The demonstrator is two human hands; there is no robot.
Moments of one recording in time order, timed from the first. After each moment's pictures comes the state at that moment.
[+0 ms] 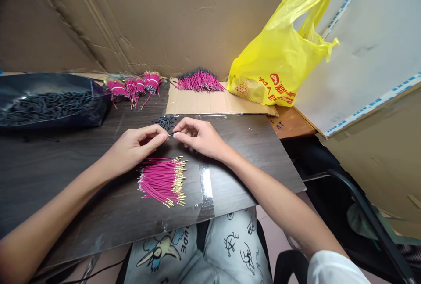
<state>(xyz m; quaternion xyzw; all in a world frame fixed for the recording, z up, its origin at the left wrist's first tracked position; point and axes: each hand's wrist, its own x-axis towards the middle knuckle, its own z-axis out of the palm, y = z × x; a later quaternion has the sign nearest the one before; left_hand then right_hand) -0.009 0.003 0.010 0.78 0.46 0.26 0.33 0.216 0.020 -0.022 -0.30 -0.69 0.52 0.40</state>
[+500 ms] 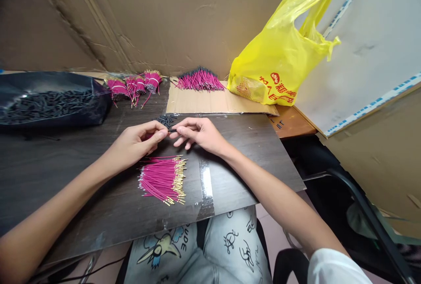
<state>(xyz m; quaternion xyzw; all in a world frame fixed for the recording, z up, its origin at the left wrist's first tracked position) -0.009 0.008 0.001 0.74 0.47 0.29 0.38 0.215 0.025 -0.023 -0.26 -0.59 0.65 0.40</state>
